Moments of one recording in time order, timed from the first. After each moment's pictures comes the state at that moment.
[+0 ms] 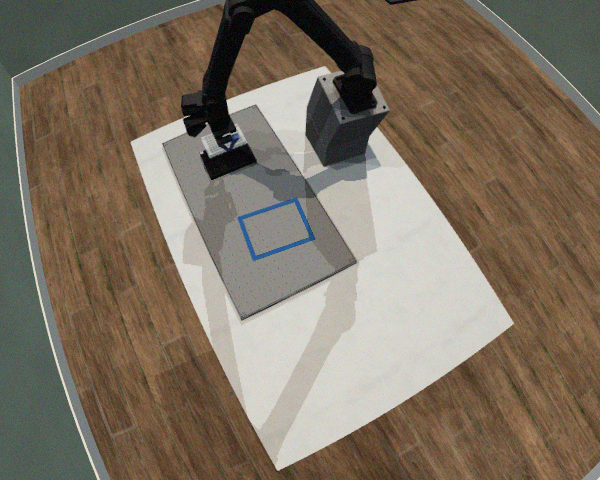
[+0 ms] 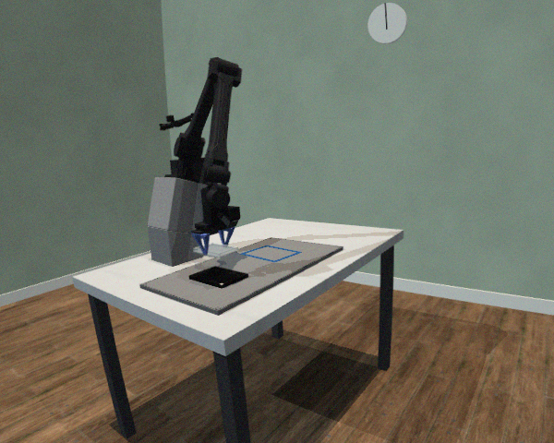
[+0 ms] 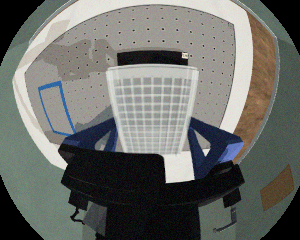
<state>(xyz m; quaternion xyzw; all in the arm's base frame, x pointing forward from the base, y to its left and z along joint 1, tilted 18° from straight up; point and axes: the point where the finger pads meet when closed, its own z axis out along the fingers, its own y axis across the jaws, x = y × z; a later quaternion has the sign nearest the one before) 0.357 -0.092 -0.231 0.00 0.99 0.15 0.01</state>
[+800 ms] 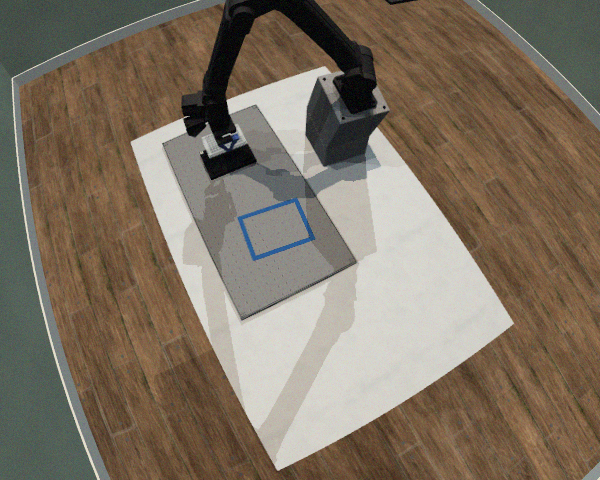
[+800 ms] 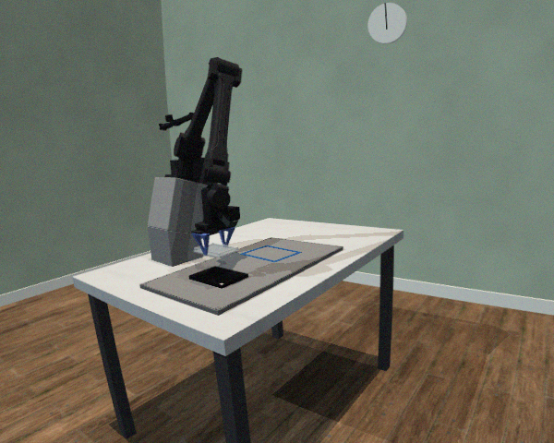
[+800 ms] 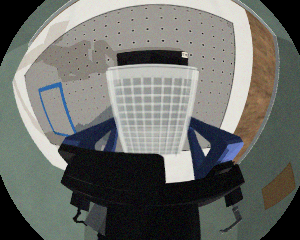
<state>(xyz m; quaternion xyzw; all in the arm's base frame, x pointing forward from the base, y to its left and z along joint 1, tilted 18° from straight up) 0.357 -0.091 -0.230 0.01 0.99 0.15 0.01</state>
